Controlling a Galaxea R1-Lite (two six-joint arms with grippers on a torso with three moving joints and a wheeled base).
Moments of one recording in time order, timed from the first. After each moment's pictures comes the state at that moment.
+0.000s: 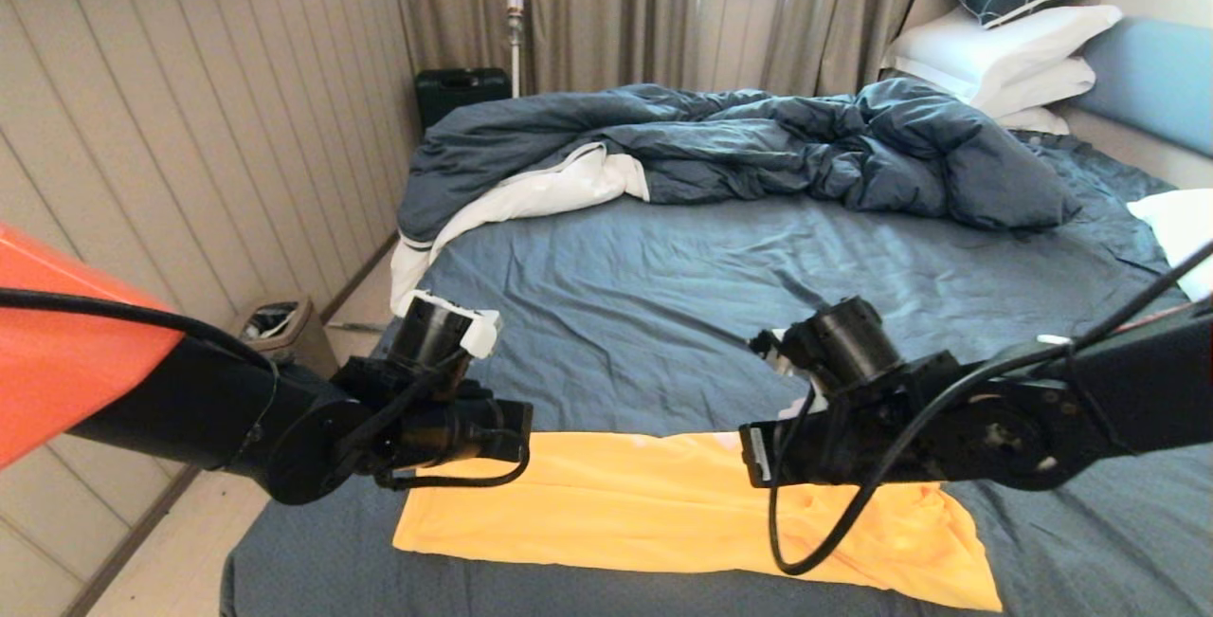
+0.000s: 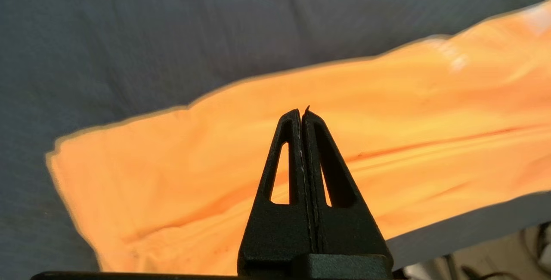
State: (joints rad) left arm -0.60 1.95 -0.92 -0.31 0.03 -0.31; right arm 0.51 1.84 -0.96 -0.01 -0.02 0.32
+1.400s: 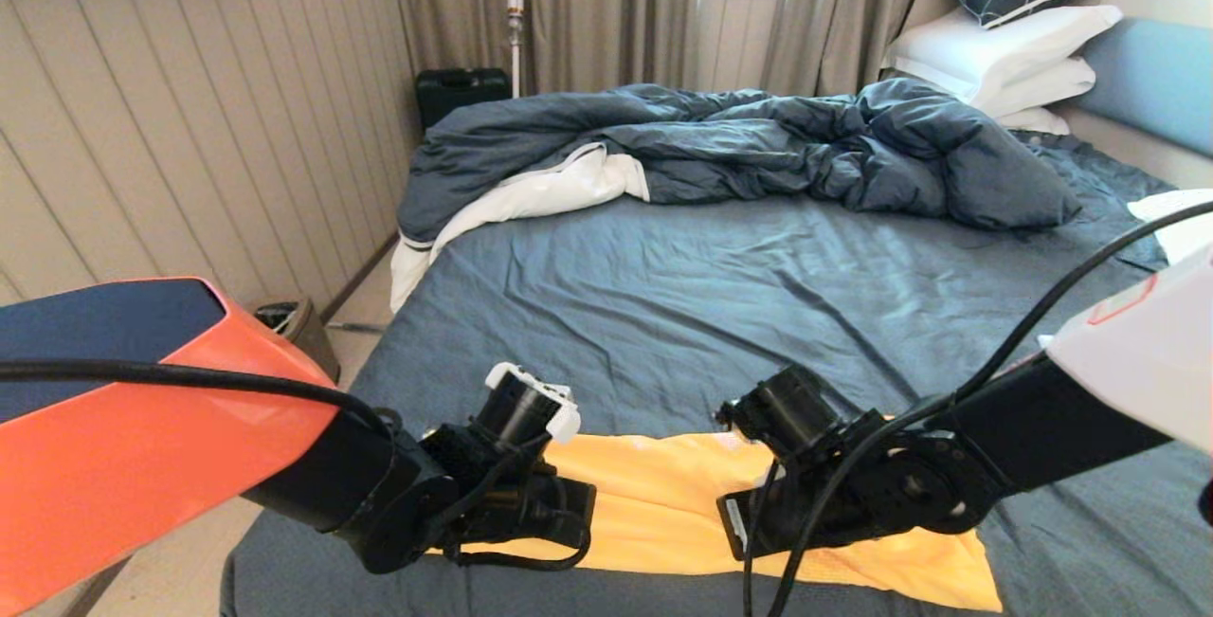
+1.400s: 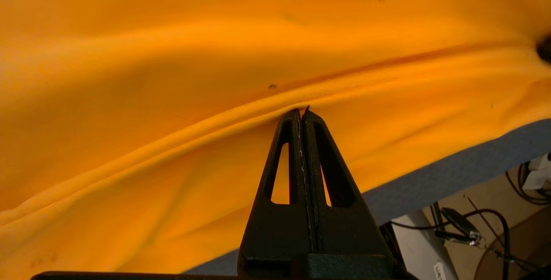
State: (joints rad) left arm -0.76 2.08 -0.91 -0.33 0.00 -0.39; right arm 0.57 1.97 -0.88 -0.01 -0.03 0.34
